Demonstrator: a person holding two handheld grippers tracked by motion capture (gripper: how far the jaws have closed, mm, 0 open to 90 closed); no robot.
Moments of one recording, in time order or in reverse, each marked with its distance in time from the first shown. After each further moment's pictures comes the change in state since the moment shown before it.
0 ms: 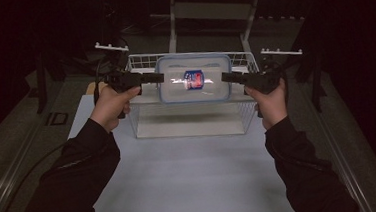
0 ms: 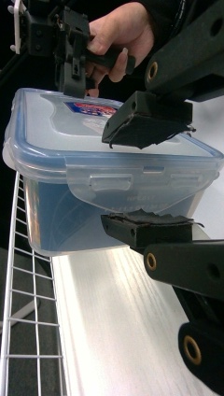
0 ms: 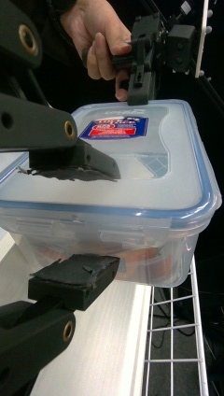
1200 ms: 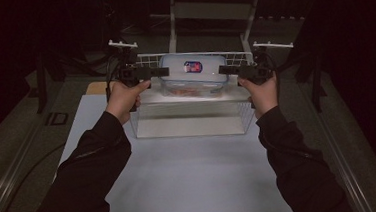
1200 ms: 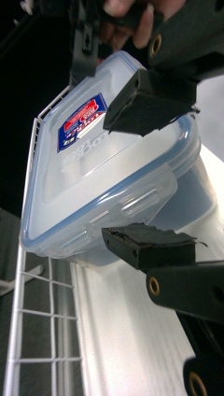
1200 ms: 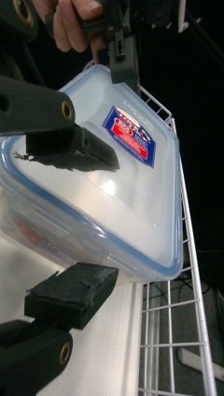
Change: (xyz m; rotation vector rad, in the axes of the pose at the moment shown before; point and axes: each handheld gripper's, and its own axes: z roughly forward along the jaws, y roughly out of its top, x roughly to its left) left arm 0.011 0.008 0.030 -0.038 0.134 -0.031; right arm -0.017 0.016 0.024 0.022 -0.155 0.087
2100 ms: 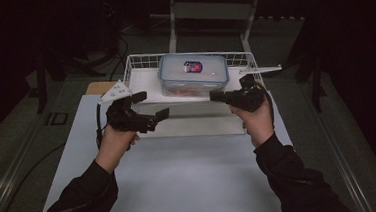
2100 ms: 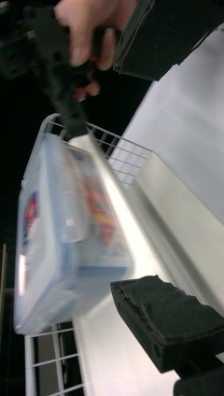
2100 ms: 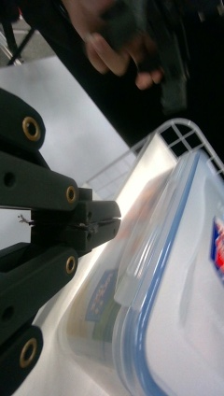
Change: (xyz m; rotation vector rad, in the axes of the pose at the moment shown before) left arm -0.051 -0.103 -0.049 -0.190 -0.012 0.344; right arm 0.047 -0.060 -0.004 0.072 0.120 -0.229
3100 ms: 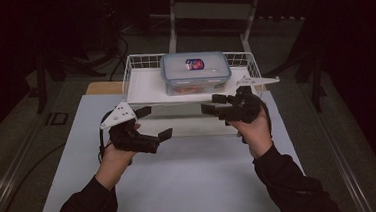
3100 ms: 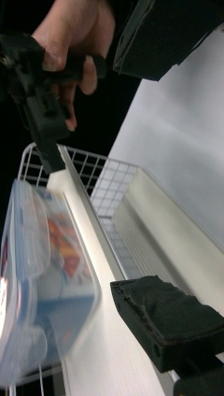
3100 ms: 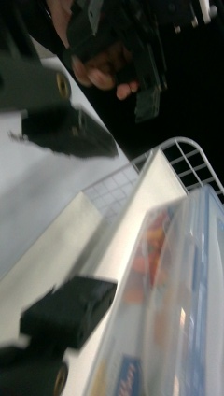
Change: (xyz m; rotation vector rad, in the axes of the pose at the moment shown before) left arm -0.019 -0.028 -0.006 -0.015 -0.085 0.076; right arm 0.019 -0.023 0.002 -0.062 0.053 -0.067
